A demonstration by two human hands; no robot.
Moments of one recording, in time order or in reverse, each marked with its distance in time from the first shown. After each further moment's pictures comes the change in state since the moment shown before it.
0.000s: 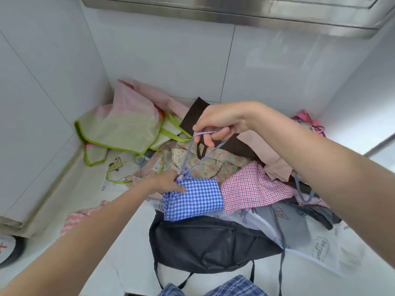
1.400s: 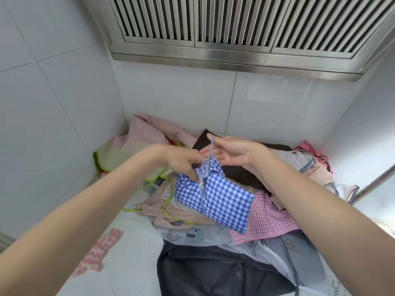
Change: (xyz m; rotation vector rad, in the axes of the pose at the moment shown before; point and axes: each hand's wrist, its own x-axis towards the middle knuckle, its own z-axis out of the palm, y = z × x) left_hand -0.075 0.095 -0.114 0.159 -0.144 0.489; right_hand 0.019 0.032 -0.008 0.599 0.177 -0.082
